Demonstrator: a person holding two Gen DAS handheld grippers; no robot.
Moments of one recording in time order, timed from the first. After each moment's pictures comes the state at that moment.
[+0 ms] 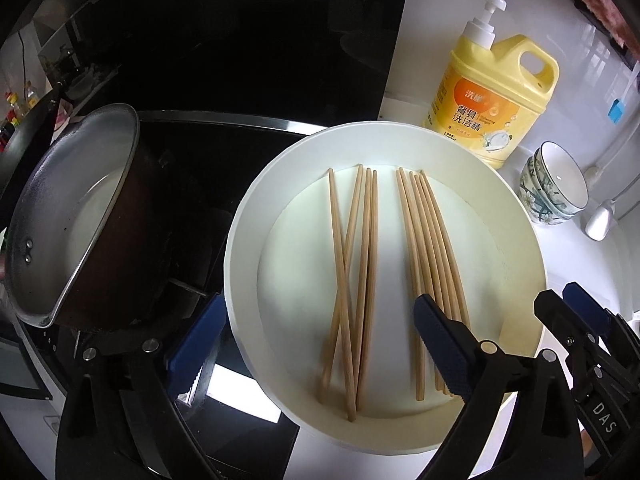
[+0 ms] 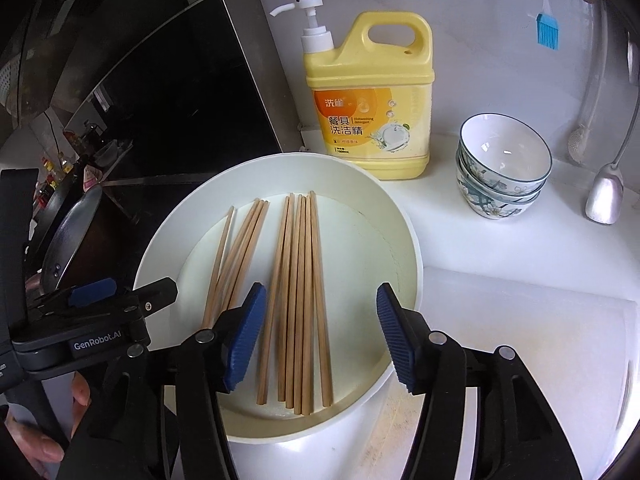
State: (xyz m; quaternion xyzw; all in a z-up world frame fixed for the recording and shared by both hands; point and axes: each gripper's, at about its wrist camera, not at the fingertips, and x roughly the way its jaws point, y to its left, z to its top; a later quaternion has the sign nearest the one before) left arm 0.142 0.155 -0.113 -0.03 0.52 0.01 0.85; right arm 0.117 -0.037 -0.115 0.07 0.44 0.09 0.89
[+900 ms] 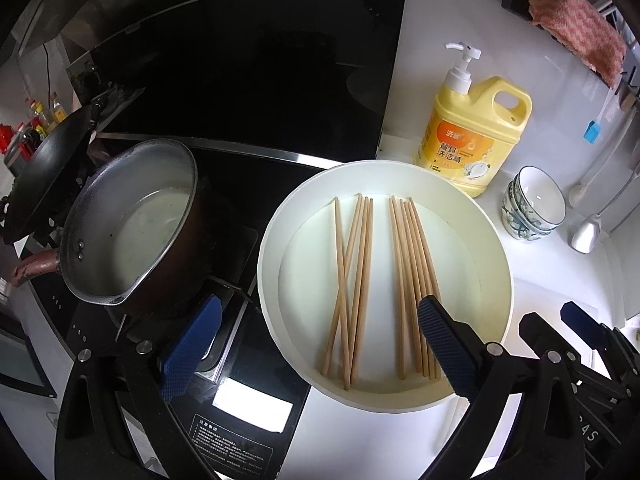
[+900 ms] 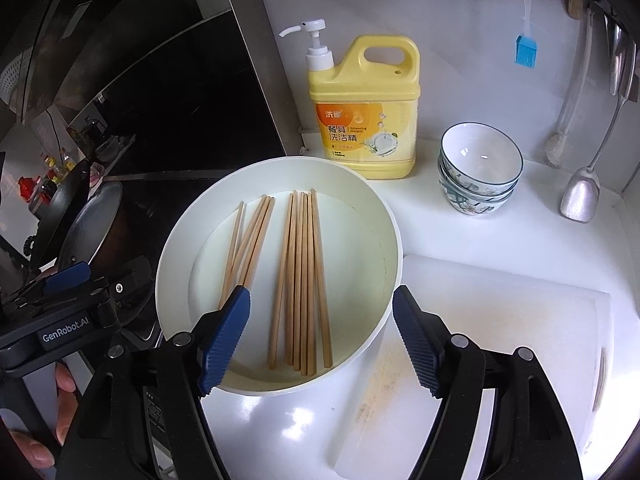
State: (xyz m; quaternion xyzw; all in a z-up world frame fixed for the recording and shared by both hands) left arm 0.104 0.149 -0.053 -0.03 0.49 0.04 0.87; right arm 0.089 -0.039 -0.076 0.06 0.46 0.09 0.88
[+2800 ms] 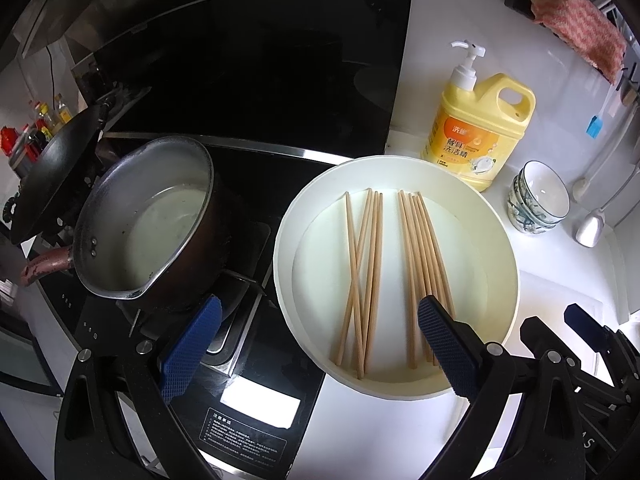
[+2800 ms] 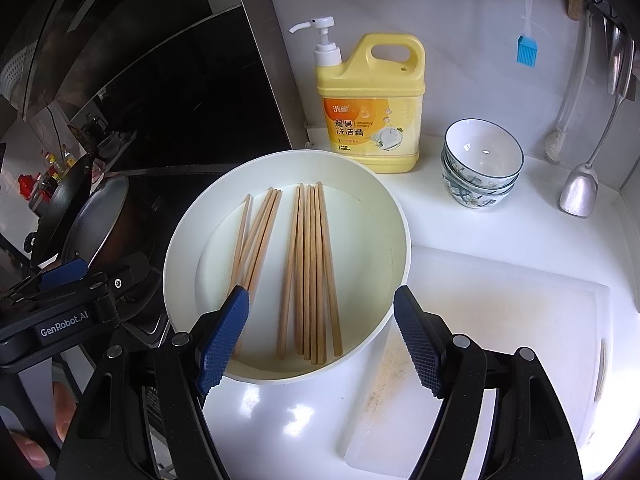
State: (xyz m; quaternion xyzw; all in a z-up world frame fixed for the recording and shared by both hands) left arm 0.098 0.157 -0.049 -0.02 0.49 0.04 0.87; right arm 0.081 -0.034 -0.074 0.06 0.46 0.08 0.88
